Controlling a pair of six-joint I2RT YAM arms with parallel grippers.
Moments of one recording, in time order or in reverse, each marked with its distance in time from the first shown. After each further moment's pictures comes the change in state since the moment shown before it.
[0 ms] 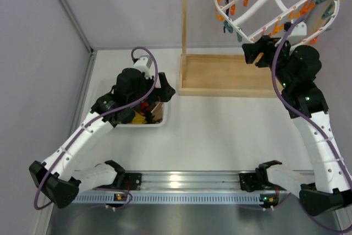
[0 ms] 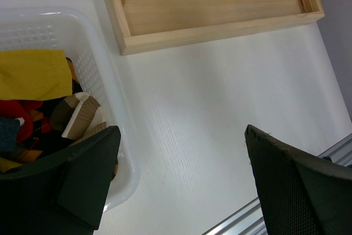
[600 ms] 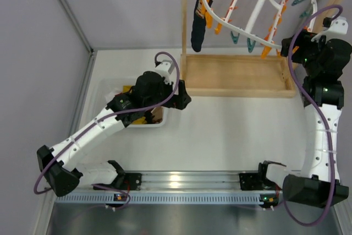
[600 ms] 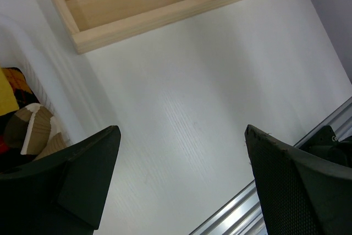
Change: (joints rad) left arm -0.173 0.099 0.038 0.026 -0.042 0.030; right arm -0.441 0.035 0.029 -0.050 -0.094 -0.055
